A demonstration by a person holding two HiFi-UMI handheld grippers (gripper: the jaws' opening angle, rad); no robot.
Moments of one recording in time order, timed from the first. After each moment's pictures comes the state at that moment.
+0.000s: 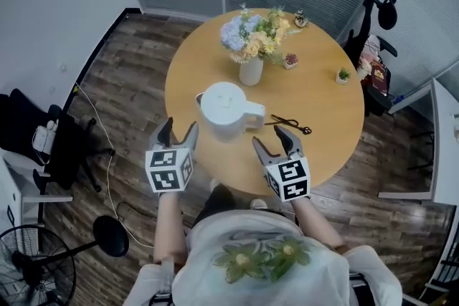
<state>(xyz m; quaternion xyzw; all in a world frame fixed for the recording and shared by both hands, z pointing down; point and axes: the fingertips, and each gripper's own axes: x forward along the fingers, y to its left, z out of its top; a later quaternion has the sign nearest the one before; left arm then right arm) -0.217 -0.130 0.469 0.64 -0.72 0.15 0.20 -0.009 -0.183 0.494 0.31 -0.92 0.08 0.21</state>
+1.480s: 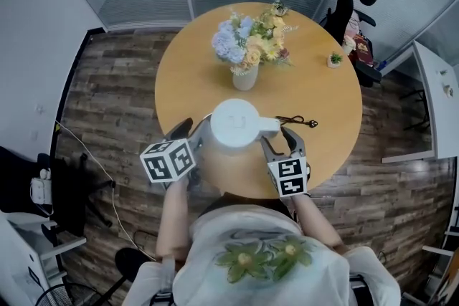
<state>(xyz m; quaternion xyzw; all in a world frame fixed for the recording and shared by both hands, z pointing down) -0.239 -0.224 0.511 0.73 -0.56 0.05 0.37 -0.032 -0.226 0.554 0.45 -0.84 0.09 0.28</state>
